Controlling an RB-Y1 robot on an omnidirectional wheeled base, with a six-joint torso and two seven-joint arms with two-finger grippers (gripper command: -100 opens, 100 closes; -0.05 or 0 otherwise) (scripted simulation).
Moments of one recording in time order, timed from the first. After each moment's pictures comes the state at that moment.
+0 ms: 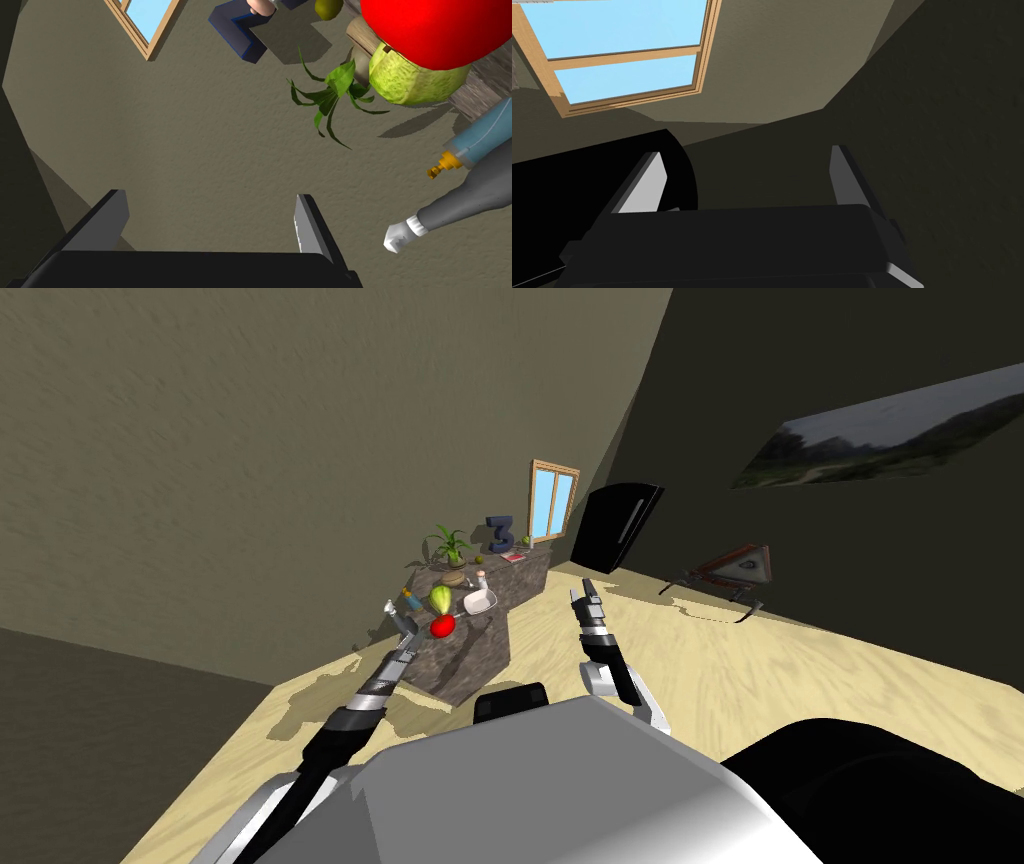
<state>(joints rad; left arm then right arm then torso) 0.72 0.51 0.05 -2.16 -0.18 -0.37 -0.28 0.53 -0.04 -0.06 -2.21 0.03 -0.39 -0.06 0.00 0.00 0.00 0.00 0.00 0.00</state>
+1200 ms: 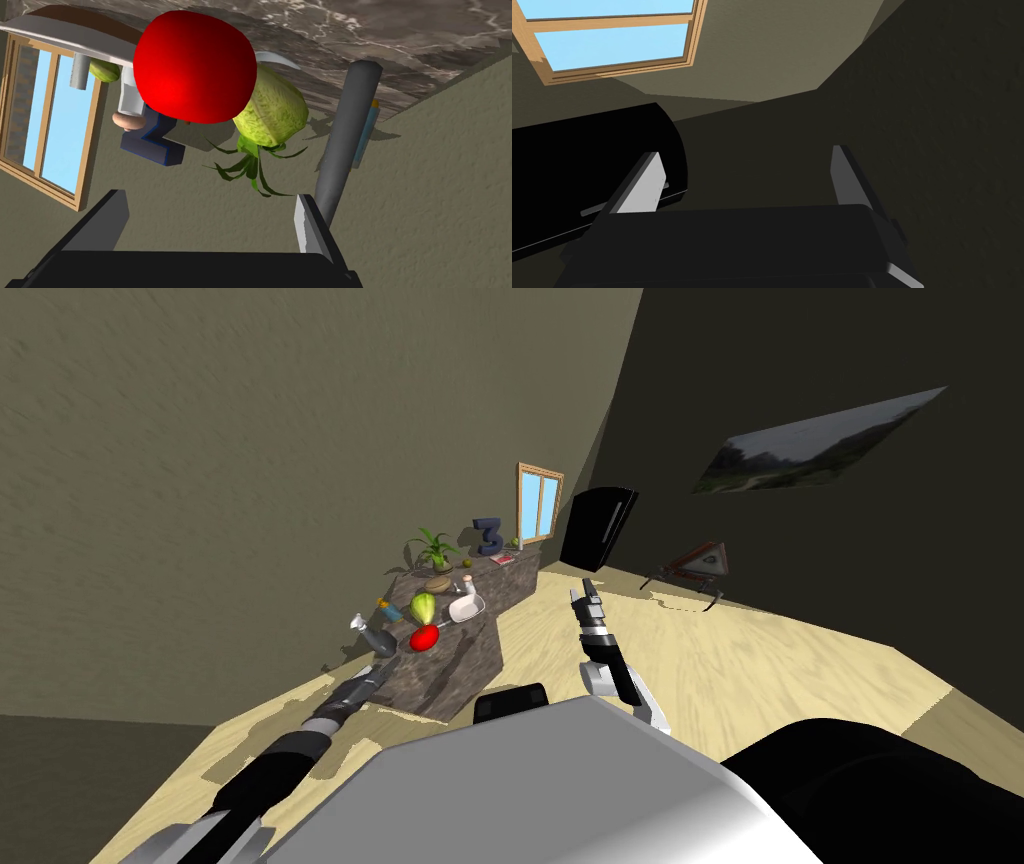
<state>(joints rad) 0.84 0.78 0.18 -2.04 -0.24 -0.09 -0.33 0.53 -0.04 -0.06 -2.21 0.03 -0.39 -0.06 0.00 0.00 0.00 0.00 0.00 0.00</state>
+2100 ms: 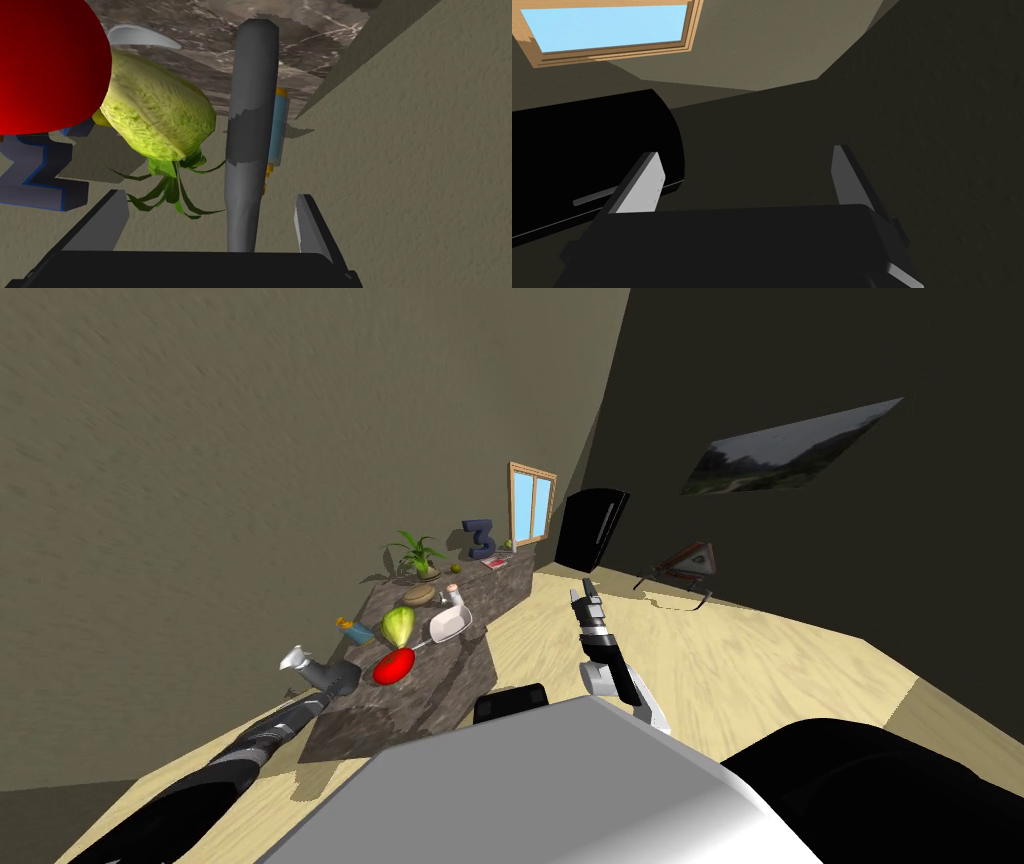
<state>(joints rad) 0.93 0.86 0.33 -1.96 -0.19 0.14 -0.27 0.53 -0.04 -0.06 -2.21 0.03 -0.39 -0.06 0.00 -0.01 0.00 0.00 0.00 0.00</state>
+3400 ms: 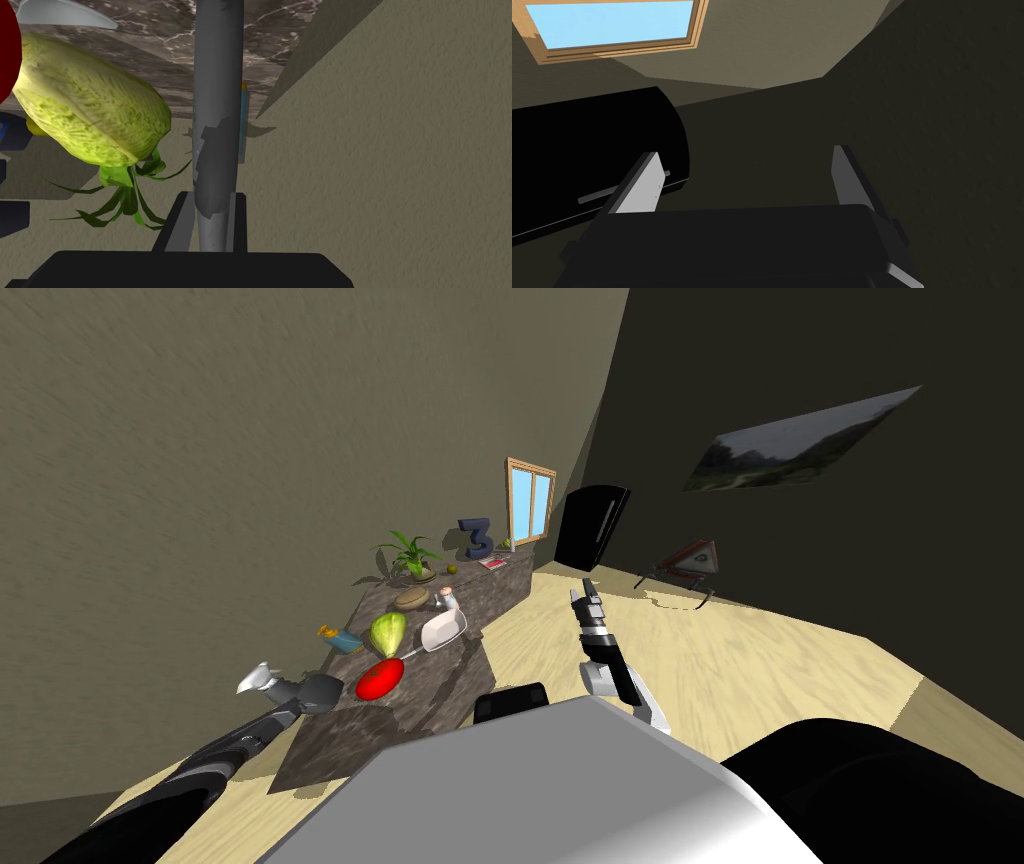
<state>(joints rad) 0.94 0.87 0.38 -1.92 -0.18 0.25 -0.24 0.53 -0.04 -0.06 -2.21 0.03 -0.39 -0.06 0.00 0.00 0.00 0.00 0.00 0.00</state>
